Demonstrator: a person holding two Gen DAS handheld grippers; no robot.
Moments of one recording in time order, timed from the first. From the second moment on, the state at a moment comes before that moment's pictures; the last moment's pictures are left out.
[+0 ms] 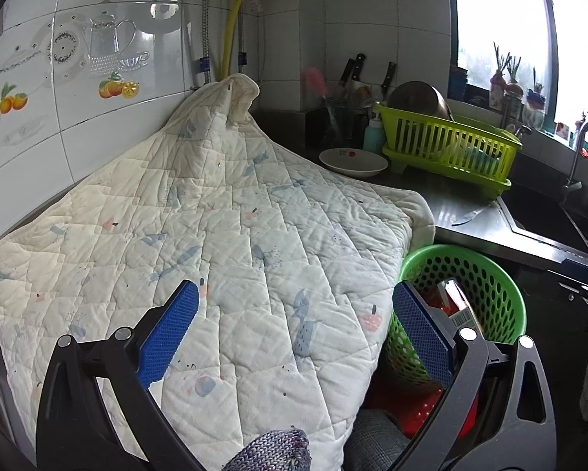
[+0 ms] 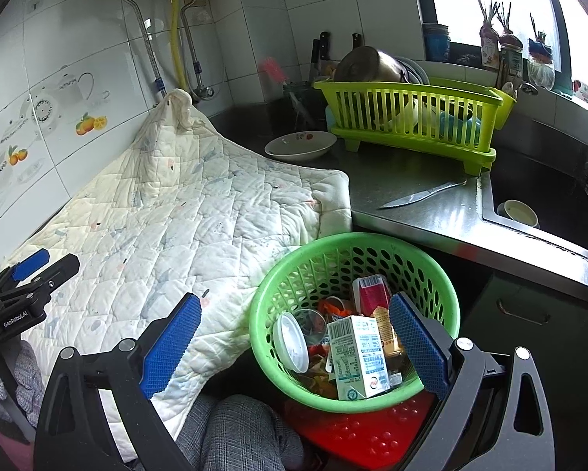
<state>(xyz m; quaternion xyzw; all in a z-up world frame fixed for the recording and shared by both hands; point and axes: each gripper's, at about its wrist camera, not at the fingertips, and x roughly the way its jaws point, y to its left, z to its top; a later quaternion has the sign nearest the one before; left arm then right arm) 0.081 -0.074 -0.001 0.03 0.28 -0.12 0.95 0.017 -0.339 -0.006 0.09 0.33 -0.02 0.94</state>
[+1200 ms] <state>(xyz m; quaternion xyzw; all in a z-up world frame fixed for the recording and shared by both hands) 0.066 -0.061 0.007 0.02 0.26 -0.10 0.96 0.011 -0.328 0.001 0.08 0.31 -0.01 0.95</state>
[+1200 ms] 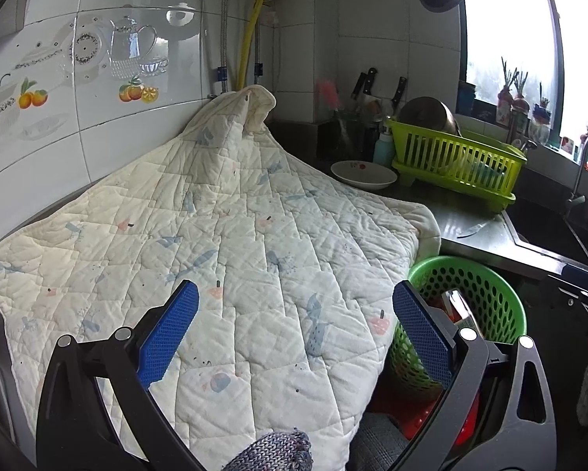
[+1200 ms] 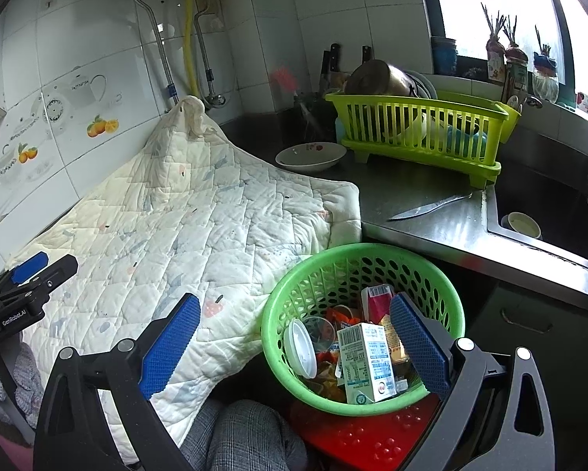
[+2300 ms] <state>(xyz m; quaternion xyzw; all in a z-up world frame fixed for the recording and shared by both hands) 0.056 -0.061 0.013 0.02 0.23 -0.09 0.97 0.005 -0.325 0.010 0.05 0.28 -0.02 0.96</state>
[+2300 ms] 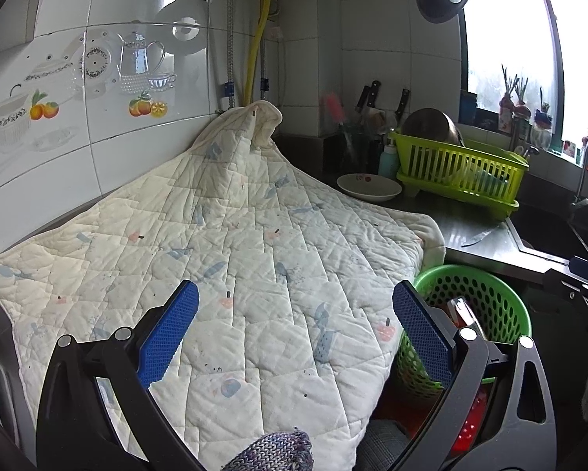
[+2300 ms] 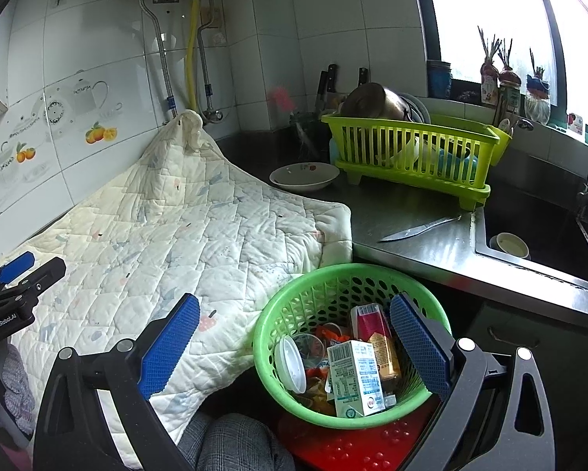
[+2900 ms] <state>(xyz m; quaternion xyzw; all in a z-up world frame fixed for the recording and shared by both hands) 0.056 -0.061 0.013 0.02 0.23 -0.09 0.97 0.005 -0.323 0.008 0.05 0.28 -0.03 0.96</state>
